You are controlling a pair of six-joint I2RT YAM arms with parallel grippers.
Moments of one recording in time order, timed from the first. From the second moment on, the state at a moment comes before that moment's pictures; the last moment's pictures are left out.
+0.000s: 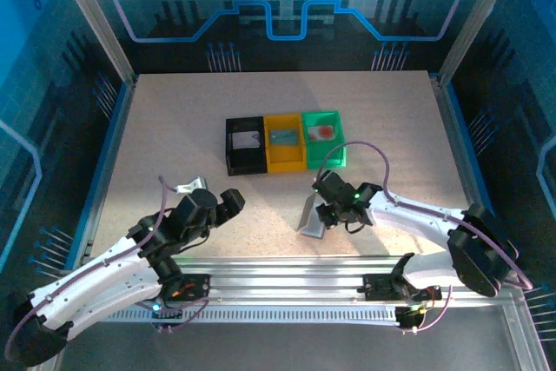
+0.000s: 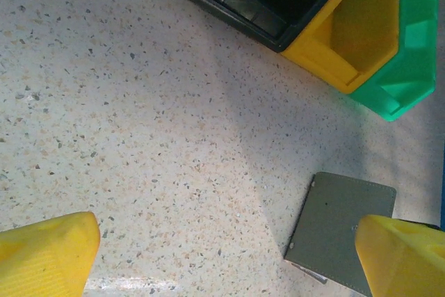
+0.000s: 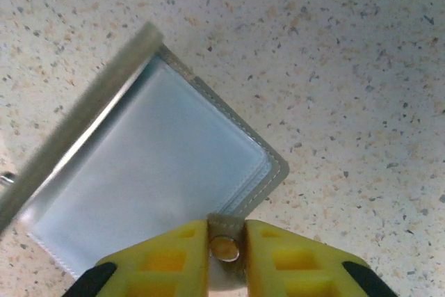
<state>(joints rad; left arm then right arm) -0.79 0.65 0.51 -0.62 -0.24 -1.24 0.80 1.32 0.72 -0.61 0.12 0.37</state>
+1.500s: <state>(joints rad) -0.95 0.96 0.61 -0.59 -0.31 -1.20 0.85 1.57 0.89 -0.43 -0.24 0.58</state>
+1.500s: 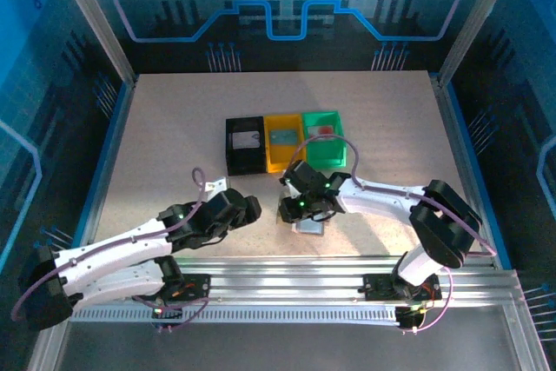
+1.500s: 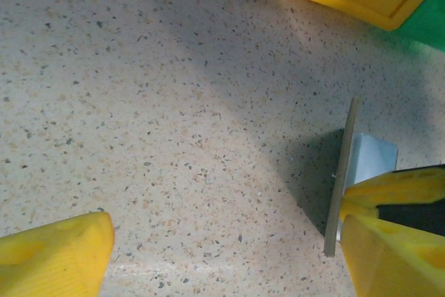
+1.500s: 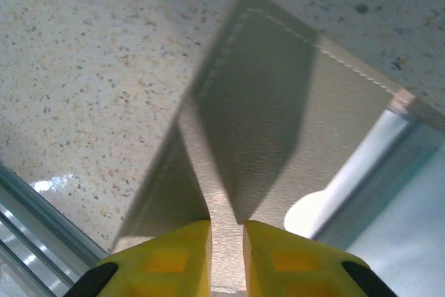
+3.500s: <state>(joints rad) -1.03 1.55 0.81 -0.48 -0.29 -1.17 0.79 1.48 0.75 -0.38 -0.26 0.65</state>
